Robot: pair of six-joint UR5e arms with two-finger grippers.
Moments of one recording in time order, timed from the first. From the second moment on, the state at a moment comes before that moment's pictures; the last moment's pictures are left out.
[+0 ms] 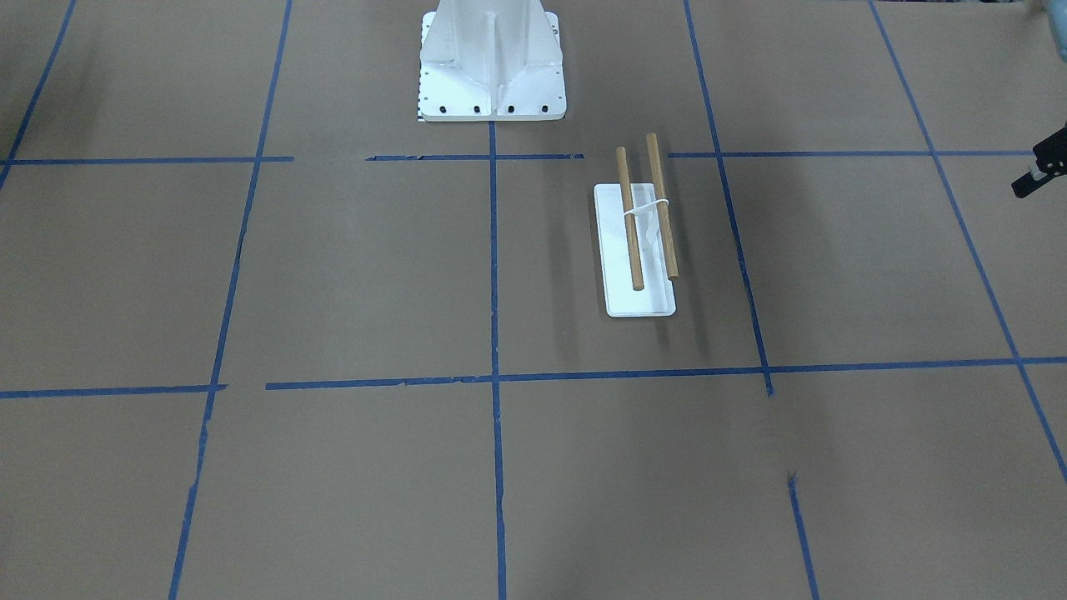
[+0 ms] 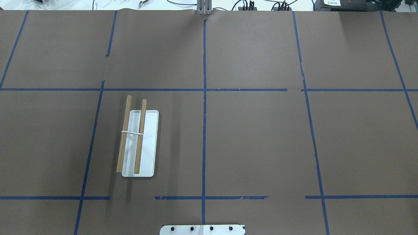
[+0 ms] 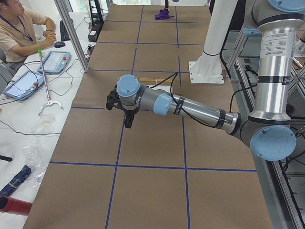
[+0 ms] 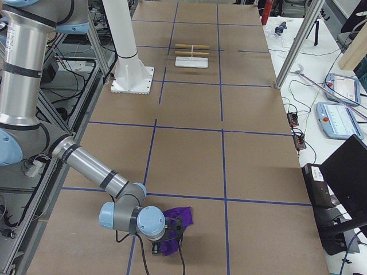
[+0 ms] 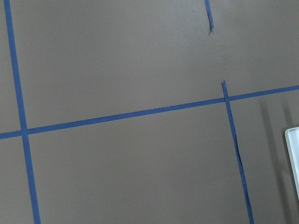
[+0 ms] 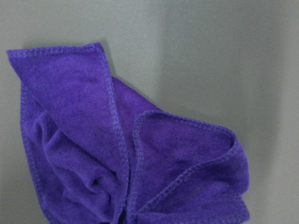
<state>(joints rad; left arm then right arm) -1.47 -1.57 -1.86 -1.63 -2.57 -0.17 1.63 -1.81 1.24 -1.08 2.35 -0.18</state>
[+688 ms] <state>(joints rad) -1.46 -1.57 -1.86 -1.63 -2.57 -0.17 1.63 -1.81 1.20 -1.07 2.35 -0.17</state>
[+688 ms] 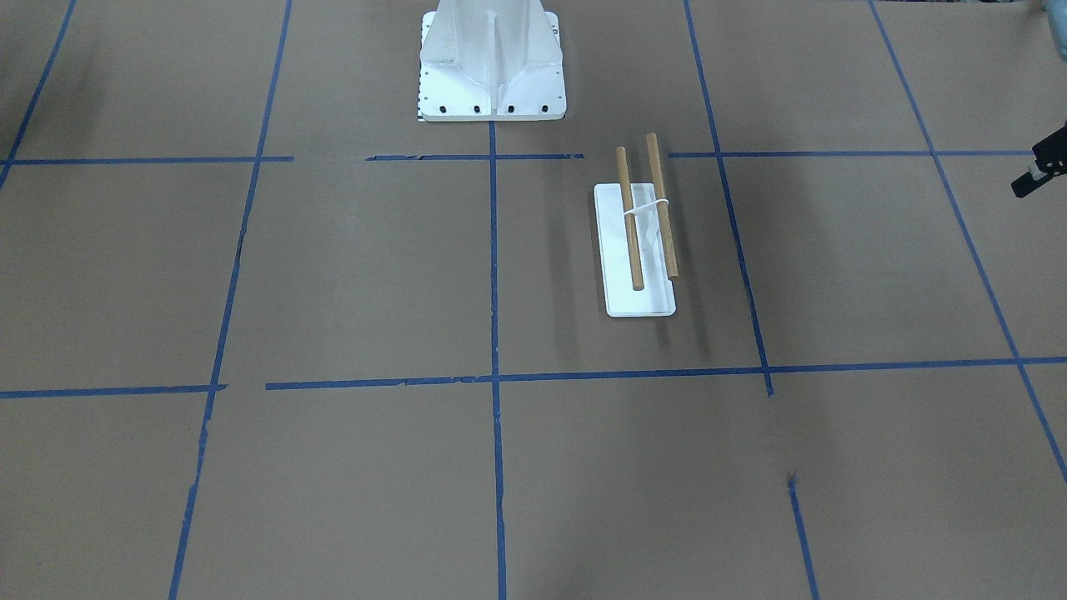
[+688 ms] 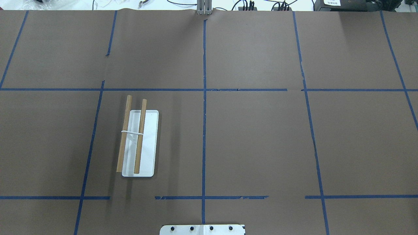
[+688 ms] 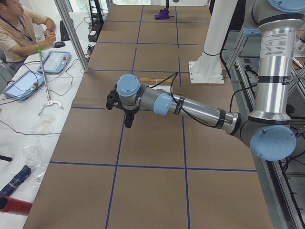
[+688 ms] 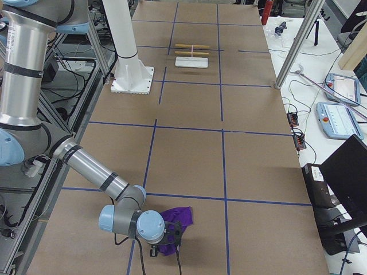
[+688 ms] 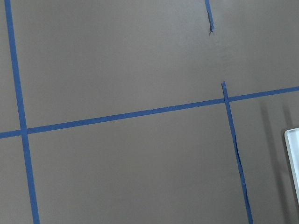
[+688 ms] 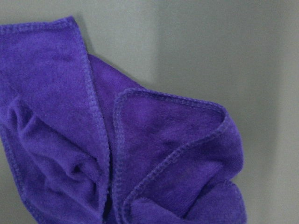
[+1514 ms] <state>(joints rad) -1.46 -1.57 -1.82 -1.64 -2.57 -0.17 1.73 -1.84 1.48 -1.17 2.45 -0.16</state>
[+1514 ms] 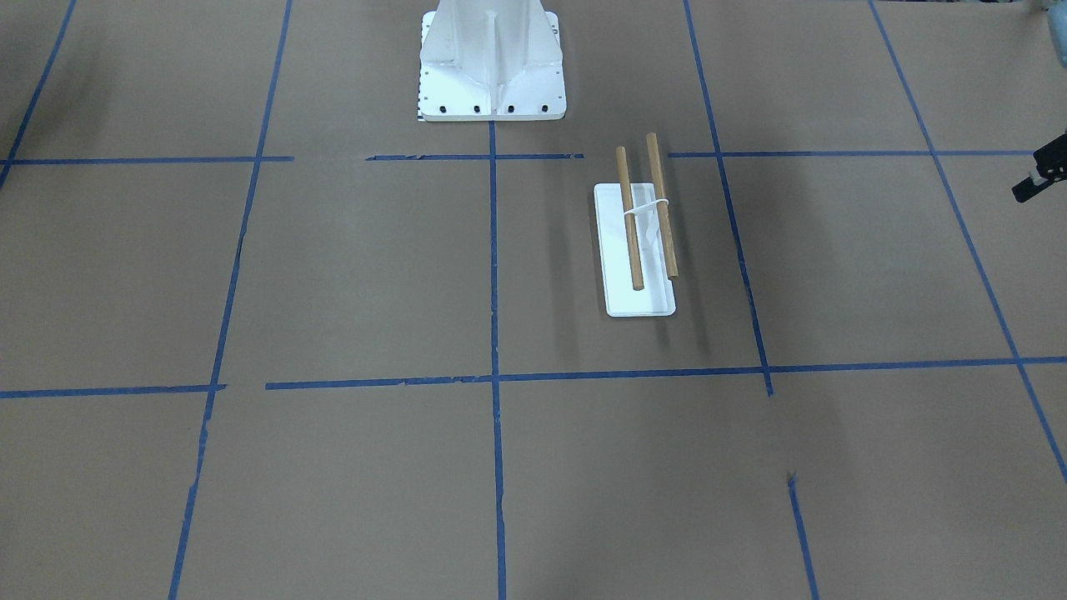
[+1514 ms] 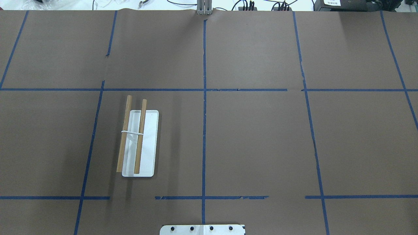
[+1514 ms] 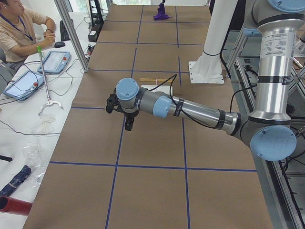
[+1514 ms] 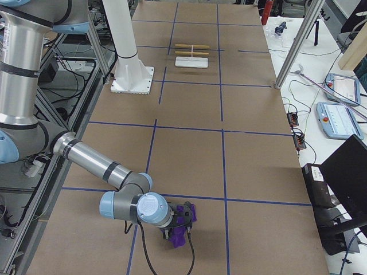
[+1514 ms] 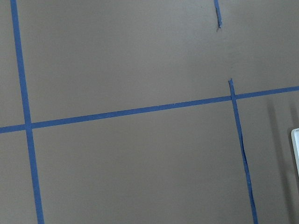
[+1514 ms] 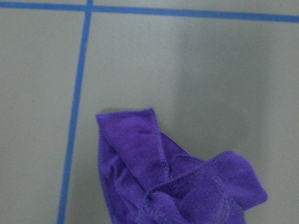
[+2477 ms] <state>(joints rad) -1.40 -1.62 -1.73 -2.03 -2.57 -0.38 1.34 -1.42 1.93 -1.52 2.68 0.76</state>
